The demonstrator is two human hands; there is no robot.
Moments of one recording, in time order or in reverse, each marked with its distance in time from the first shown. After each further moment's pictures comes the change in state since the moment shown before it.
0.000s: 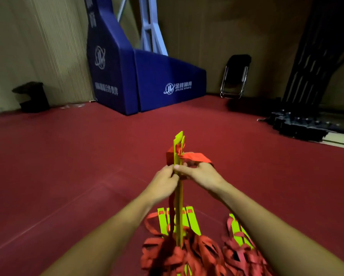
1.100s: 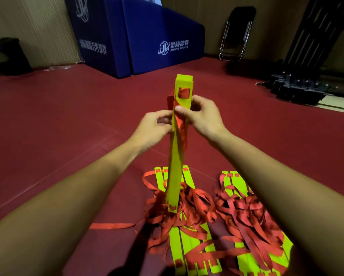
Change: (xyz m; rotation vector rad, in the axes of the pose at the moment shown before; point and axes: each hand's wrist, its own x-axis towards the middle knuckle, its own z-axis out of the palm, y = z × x) left_hand -0.016 0.005 -0.017 -0.430 0.049 0.109; right_hand -0.016 -0.021 -0.005 -0.076 0.281 -0.172
